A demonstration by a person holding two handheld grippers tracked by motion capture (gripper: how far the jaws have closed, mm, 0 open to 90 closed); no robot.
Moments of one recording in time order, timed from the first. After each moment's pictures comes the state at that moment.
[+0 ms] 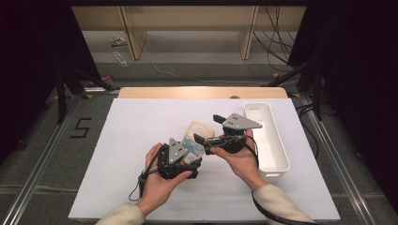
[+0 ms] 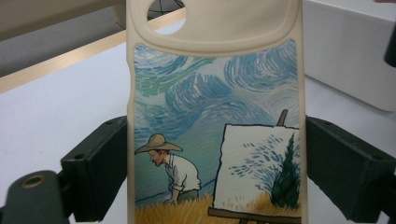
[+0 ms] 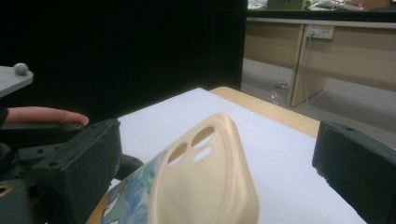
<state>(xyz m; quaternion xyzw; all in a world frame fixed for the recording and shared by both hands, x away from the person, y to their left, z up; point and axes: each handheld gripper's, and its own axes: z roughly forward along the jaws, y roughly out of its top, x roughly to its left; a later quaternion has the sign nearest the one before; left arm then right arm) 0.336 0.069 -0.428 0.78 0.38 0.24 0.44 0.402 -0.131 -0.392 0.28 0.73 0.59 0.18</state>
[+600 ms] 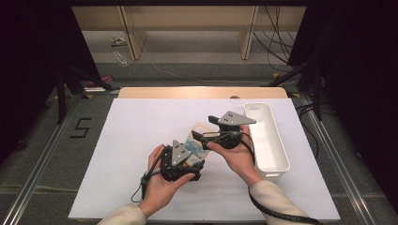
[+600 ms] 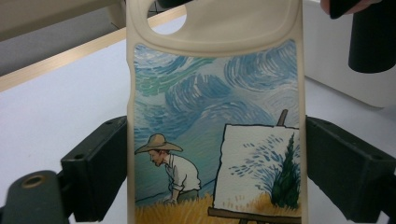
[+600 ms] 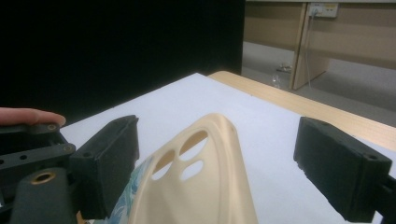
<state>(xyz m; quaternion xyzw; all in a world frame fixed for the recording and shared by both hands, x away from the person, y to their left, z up) 0.333 0.064 -0.429 0.78 0.37 0.24 0.44 0.415 -0.124 -0.399 0.30 0.75 0.57 0.16</state>
